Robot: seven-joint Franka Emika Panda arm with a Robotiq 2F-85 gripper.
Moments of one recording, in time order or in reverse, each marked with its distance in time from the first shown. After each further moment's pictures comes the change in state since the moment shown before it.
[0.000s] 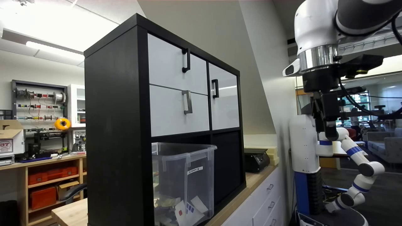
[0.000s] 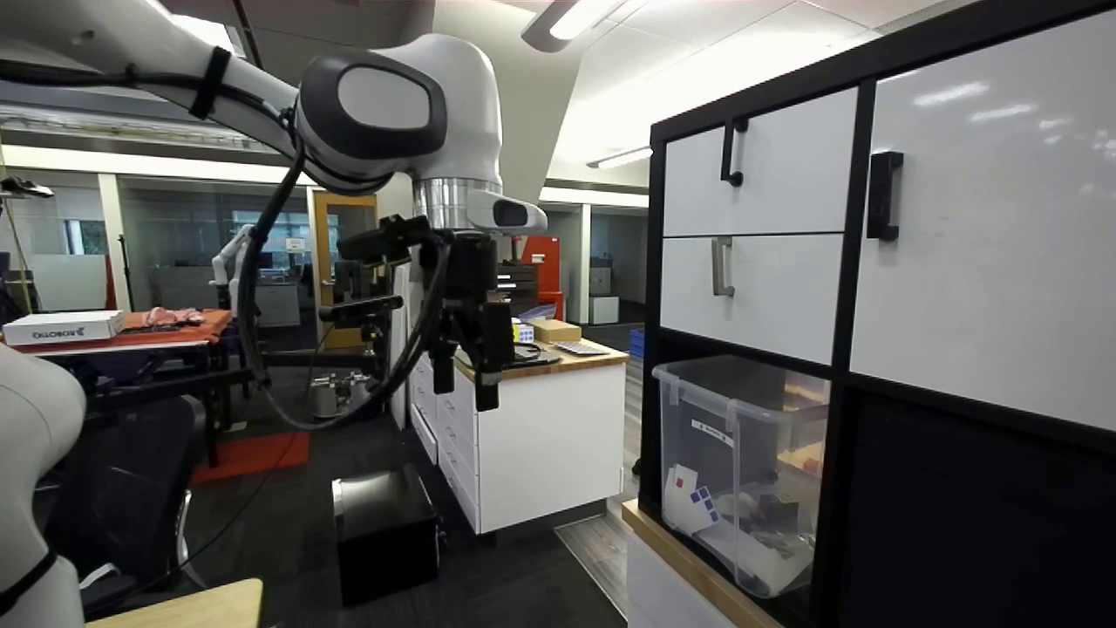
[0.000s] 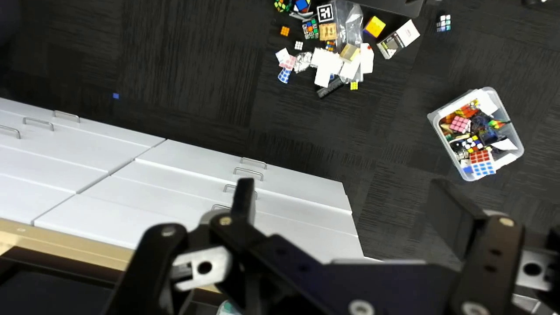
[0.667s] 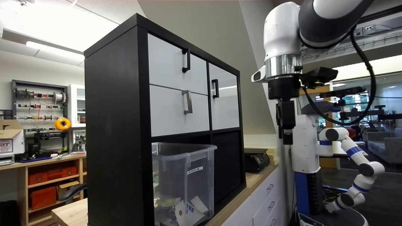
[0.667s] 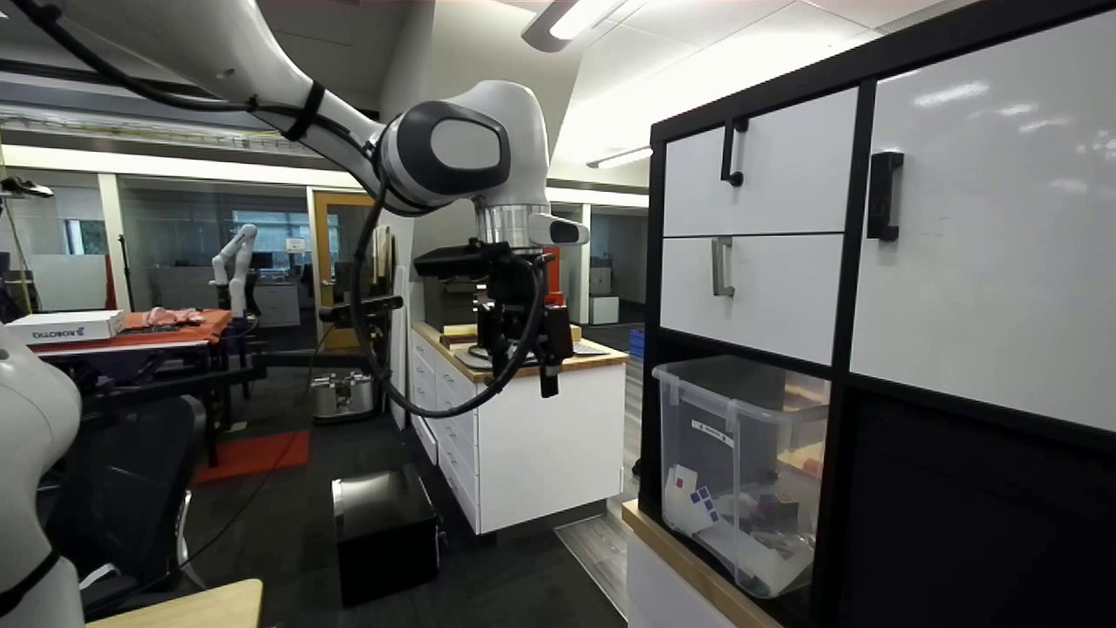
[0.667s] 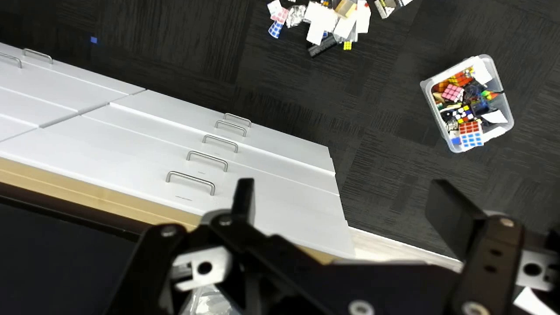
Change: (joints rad) arm 0.035 0.261 0.051 0.168 0.045 0.151 -0.003
